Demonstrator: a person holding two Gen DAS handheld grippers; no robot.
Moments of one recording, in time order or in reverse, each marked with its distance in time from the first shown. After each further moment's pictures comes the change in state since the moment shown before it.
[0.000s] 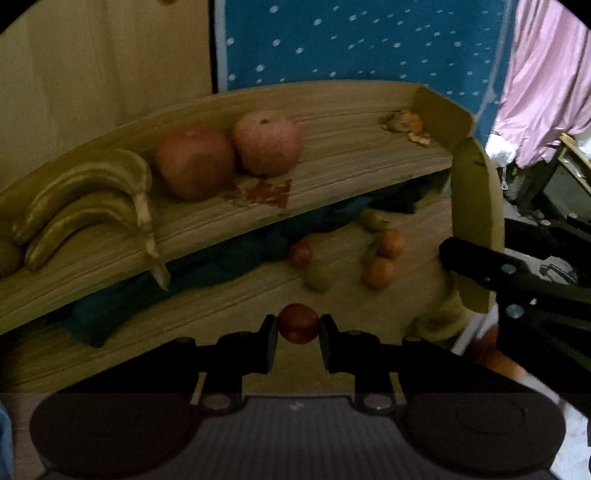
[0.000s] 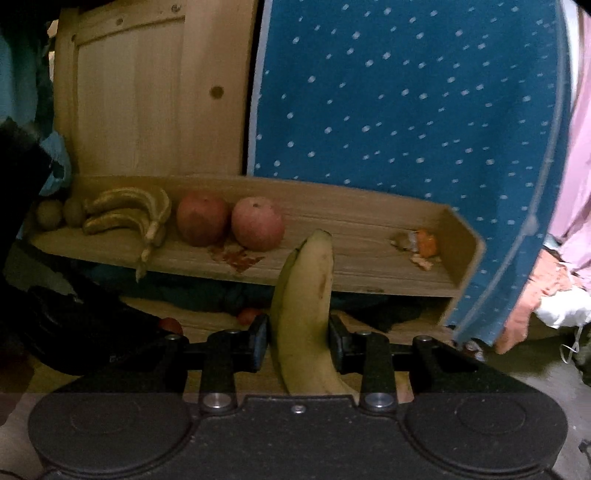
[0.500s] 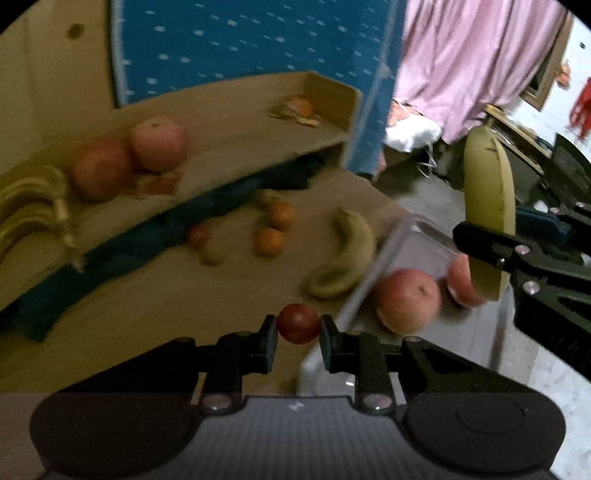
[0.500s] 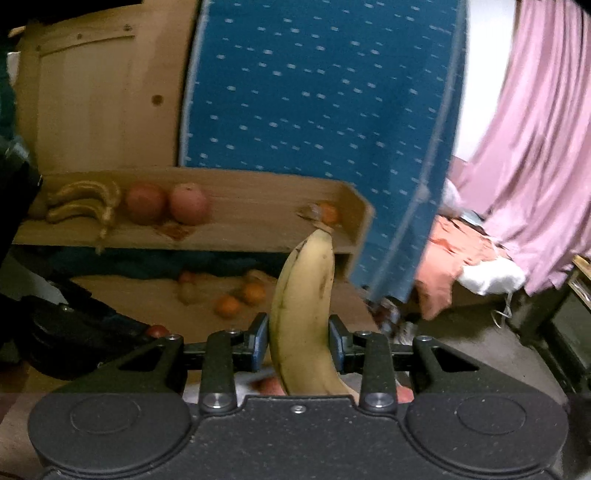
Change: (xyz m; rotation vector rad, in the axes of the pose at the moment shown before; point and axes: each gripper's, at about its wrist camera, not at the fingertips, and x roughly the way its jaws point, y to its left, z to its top) left arm -0.028 -0.056 -0.033 0.156 -0.001 -0.191; right arm -0.088 -0.025 -0.042 0.077 0.041 -0.244
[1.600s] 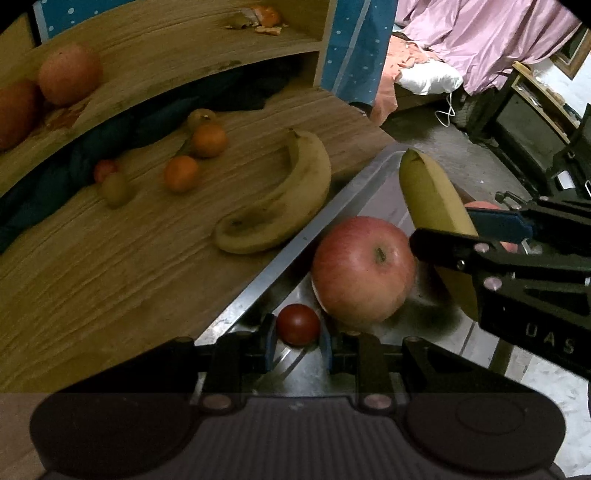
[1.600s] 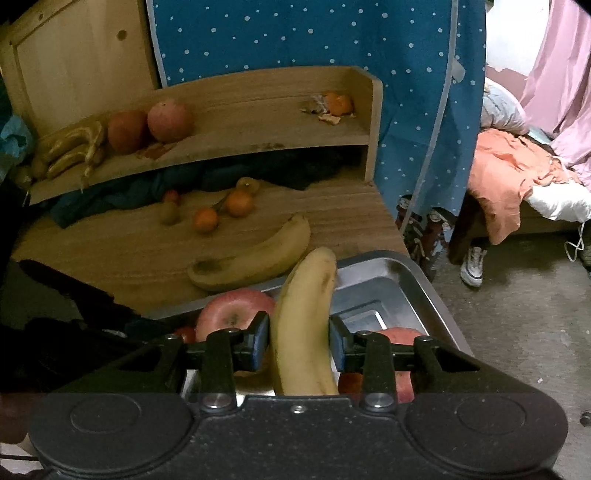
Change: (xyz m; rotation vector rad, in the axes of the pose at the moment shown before) left arm 0.092 -0.067 0.002 -0.063 0.212 0.061; right arm 0.103 -0.082 -0.036 0.061 0.250 0.311
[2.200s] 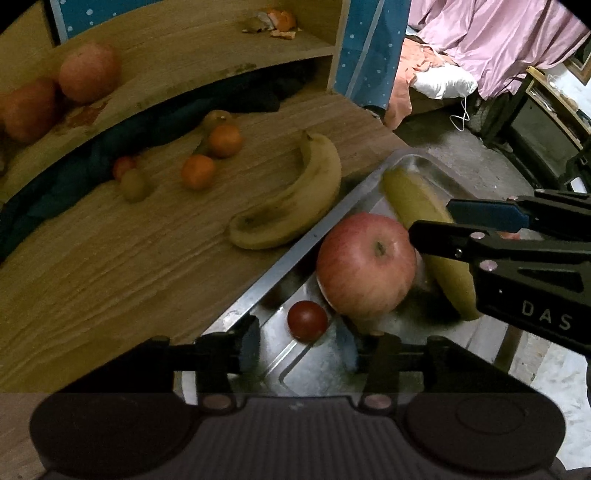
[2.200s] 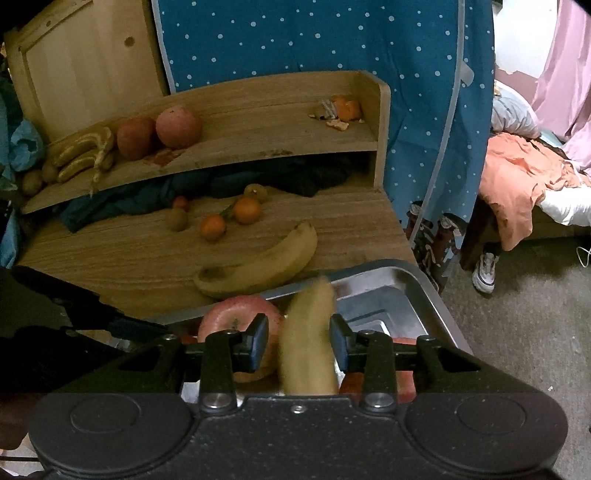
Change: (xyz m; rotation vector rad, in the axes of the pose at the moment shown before) left arm -0.013 -0.002 -0.004 -0.026 -0.009 0.046; right arm -0.001 -0.003 0.002 -0.013 -0.018 0.032
